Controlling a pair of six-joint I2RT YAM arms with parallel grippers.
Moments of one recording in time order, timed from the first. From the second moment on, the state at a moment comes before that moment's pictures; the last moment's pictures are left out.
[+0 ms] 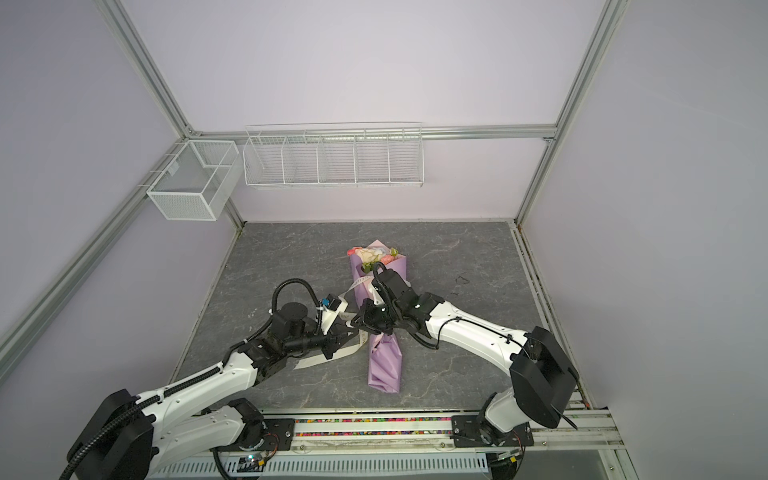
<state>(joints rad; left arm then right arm) -0.70 1.08 0.44 0.15 0.49 -0.17 0.86 1.50 1.06 -0.34 -0.41 1.07</state>
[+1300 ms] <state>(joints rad) -0.47 1.67 1.04 -0.40 0.13 -0.43 0.81 1.43 1.00 -0.41 -0.35 0.93</state>
